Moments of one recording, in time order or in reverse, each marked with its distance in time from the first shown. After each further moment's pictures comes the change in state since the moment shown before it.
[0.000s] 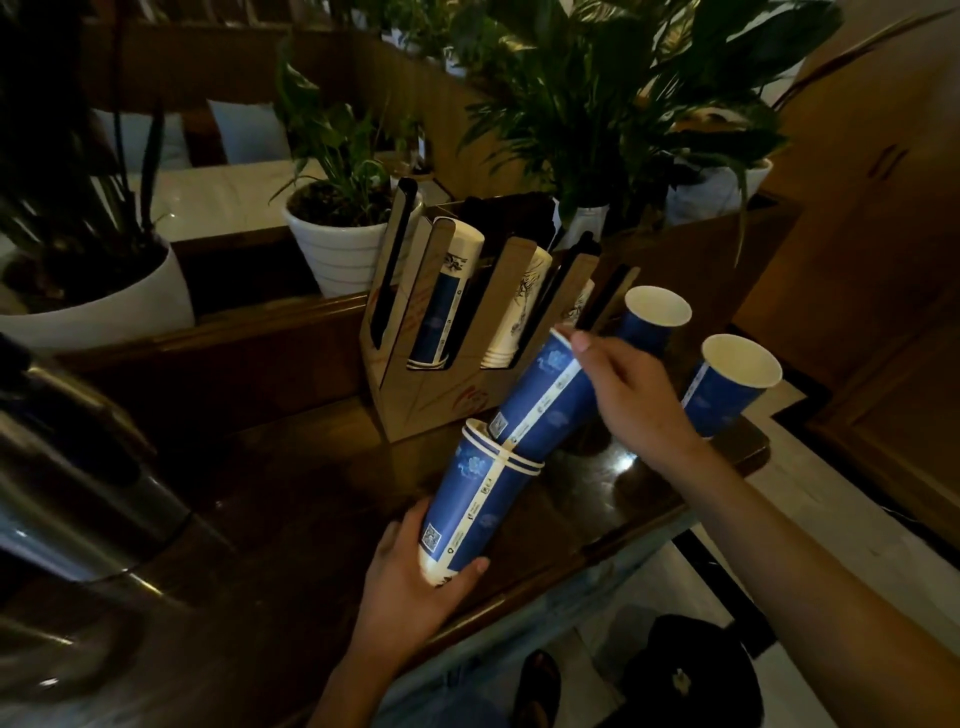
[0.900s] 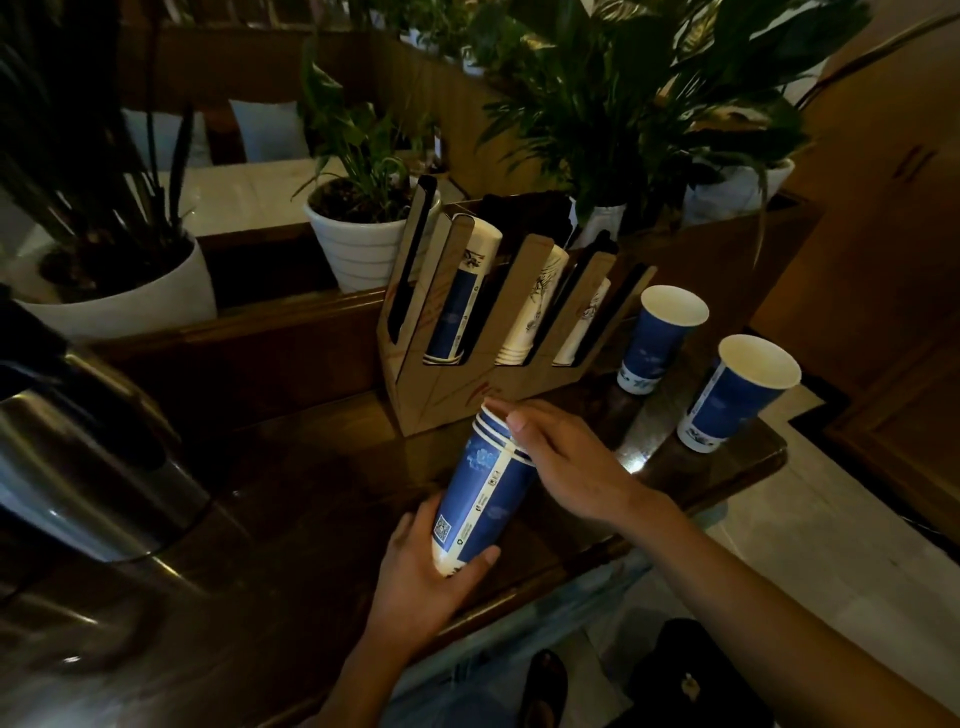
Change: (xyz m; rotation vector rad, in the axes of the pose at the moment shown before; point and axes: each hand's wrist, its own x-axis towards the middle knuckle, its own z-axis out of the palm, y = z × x) left_hand 0.001 -0.001 0.001 -0.016 -0.008 0.001; right_hand -0.028 0.021 0.062 -0.125 -0.341 -0.041
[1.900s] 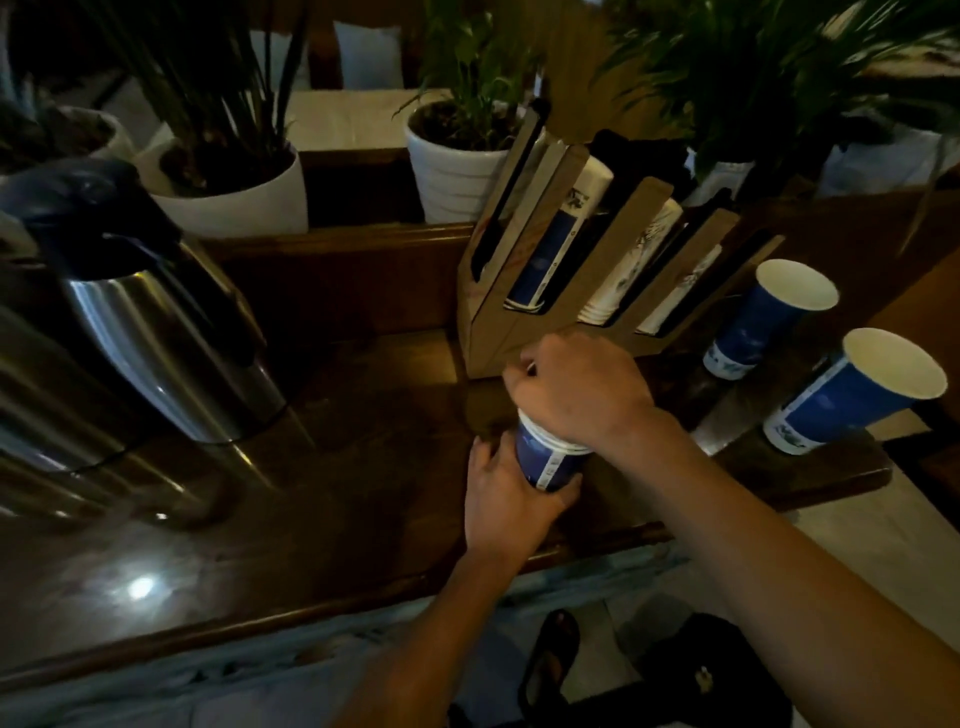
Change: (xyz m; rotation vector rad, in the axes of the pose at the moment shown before) left_hand 0.025 0.024 0.048 0.086 0.215 -0.067; right_hand 0.047 -0.062 0.030 -0.808 0.048 -0.109
